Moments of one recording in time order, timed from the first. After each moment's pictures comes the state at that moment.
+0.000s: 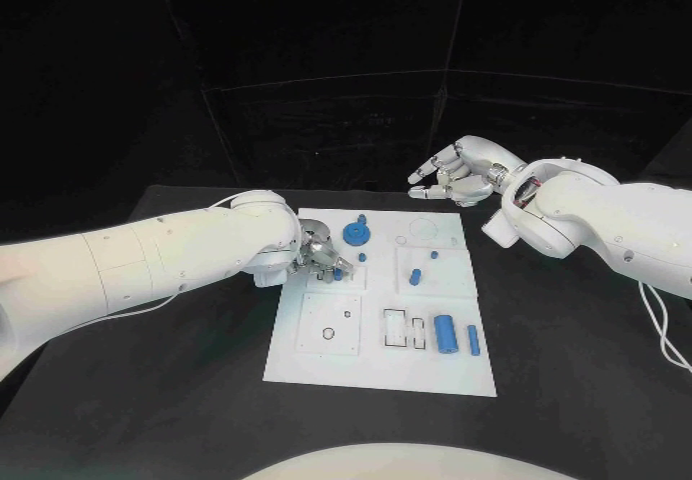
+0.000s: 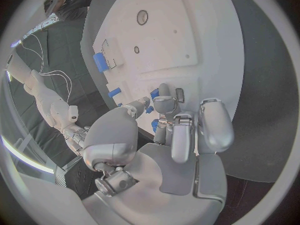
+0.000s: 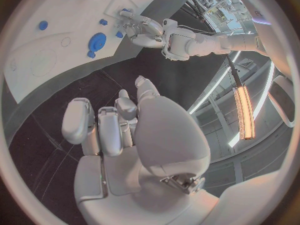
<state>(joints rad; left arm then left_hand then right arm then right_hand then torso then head) 1.31 -0.58 -0.16 1.29 -0.99 0.18 -0.48 0.76 -0.05 0.40 0.16 0.10 0.99 0.02 0.65 0.49 1.32 -0.05 1.05 0.82 1.47 -0.10 1.57 1.31 0.10 1.45 0.01 1.30 1.12 1.33 -0.78 -0.03 1.41 -0.89 -0.22 0.08 1.43 -0.04 -0.07 0.20 0.39 0.94 0.15 0.12 0.08 1.29 0.06 1.09 1.11 1.46 -0.01 1.39 1.29 0.08 1.31 0.11 1.37 1.20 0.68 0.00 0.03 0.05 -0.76</state>
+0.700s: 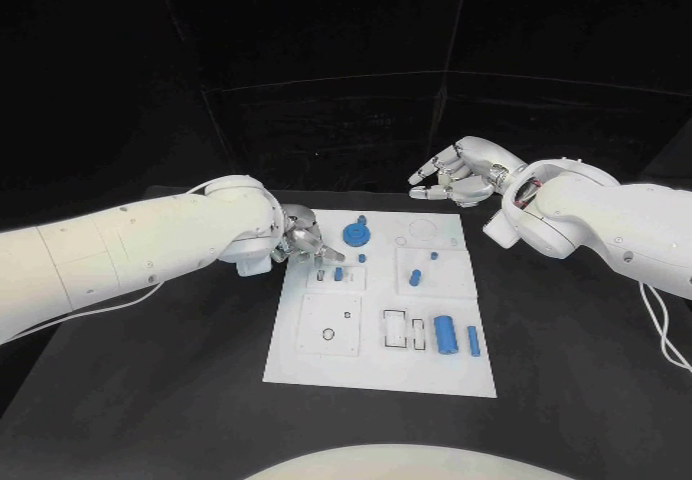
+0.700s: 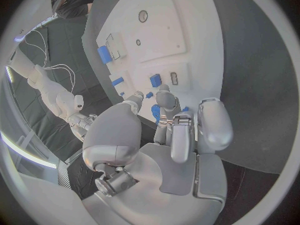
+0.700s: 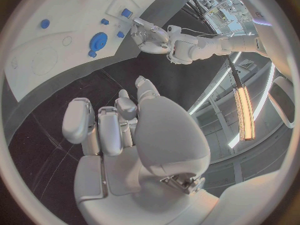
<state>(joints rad) 1.34 -0.66 -0.12 1.34 -0.99 0.18 -0.48 0.89 -0.05 0.17 0.19 0.05 0.95 0.03 0.66 0.50 1.27 -0.04 0.99 0.74 1.47 -0.11 1.57 1.31 0.10 1.45 0.00 1.29 1.10 1.33 -0.78 -0.03 1.41 -0.90 -0.23 0.07 1.42 -0.03 -0.07 0.20 0.38 0.94 0.15 0.12 0.08 1.29 0.06 1.09 1.11 1.46 -0.01 1.38 1.29 0.08 1.30 0.10 1.37 1.20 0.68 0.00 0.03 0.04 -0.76</state>
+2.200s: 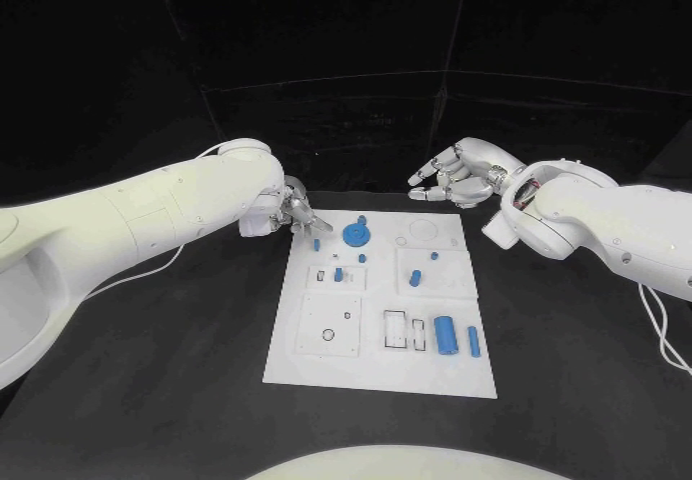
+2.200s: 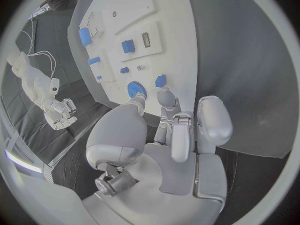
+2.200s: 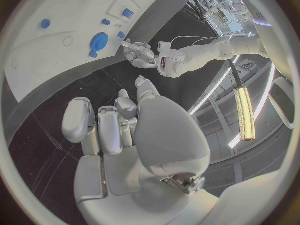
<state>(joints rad) 1.37 -0.45 -0.11 0.91 -1.01 0.34 -0.48 0.98 0.01 0.01 0.24 0.05 0.85 0.04 0.72 0.58 1.23 -0.03 1.01 0.72 1.47 -0.10 1.57 1.31 0.10 1.43 0.01 1.27 1.07 1.33 -0.77 -0.03 1.40 -0.90 -0.22 0.07 1.42 -0.03 -0.07 0.20 0.38 0.94 0.15 0.12 0.08 1.29 0.06 1.09 1.10 1.46 -0.01 1.37 1.27 0.08 1.30 0.10 1.36 1.19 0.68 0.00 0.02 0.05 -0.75</state>
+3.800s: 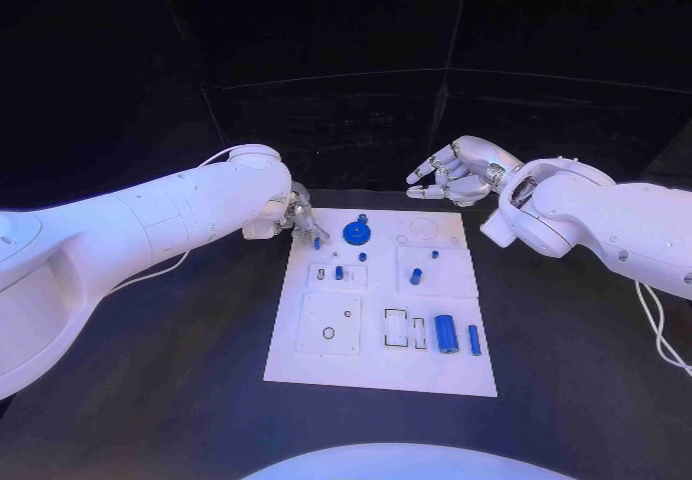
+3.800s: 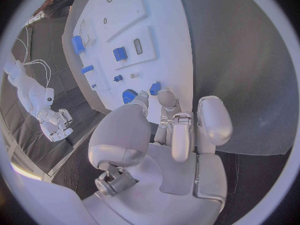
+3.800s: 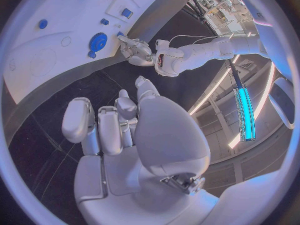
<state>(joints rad) 1.35 -0.41 -0.11 0.88 -1.08 0.38 -0.48 1.06 0.04 -0.02 0.22 0.05 0.85 0.04 0.72 0.58 1.23 -0.03 1.01 0.72 1.47 -0.10 1.57 1.31 0.10 1.43 0.01 1.27 1.08 1.33 -0.76 -0.03 1.39 -0.90 -0.22 0.07 1.42 -0.03 -0.07 0.20 0.38 0.94 0.15 0.12 0.08 1.29 0.06 1.09 1.10 1.46 -0.01 1.37 1.27 0.08 1.30 0.10 1.36 1.19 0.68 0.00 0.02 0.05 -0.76</state>
